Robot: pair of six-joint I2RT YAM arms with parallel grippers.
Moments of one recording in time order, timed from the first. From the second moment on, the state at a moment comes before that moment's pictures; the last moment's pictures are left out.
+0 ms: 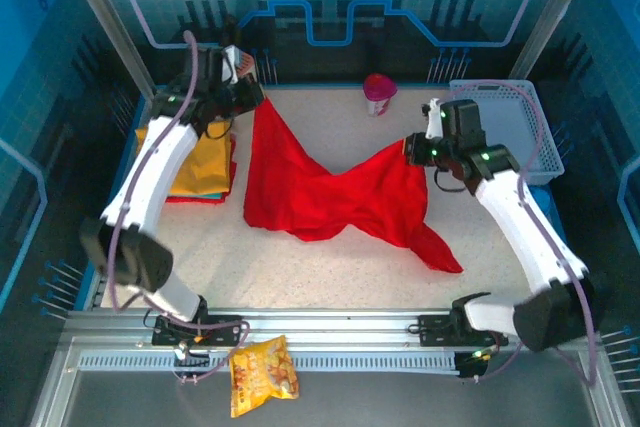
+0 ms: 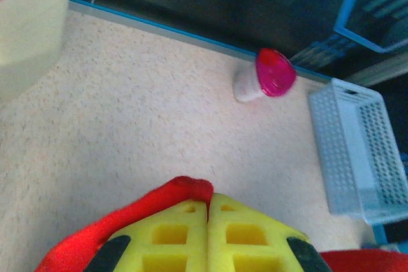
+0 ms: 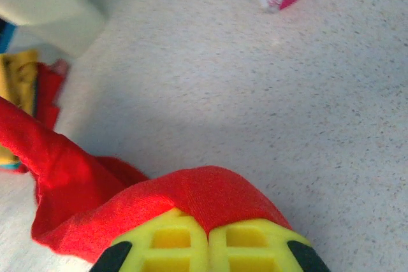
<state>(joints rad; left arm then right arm) -0.16 1.67 1.77 -0.72 0.24 -0.53 0.23 1.32 1.25 -0.68 -0.16 0.34</state>
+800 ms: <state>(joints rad) -0.15 1.81 1.53 -0.57 0.35 -0.61 0.10 1.43 1.21 -0.67 -0.14 0.41</state>
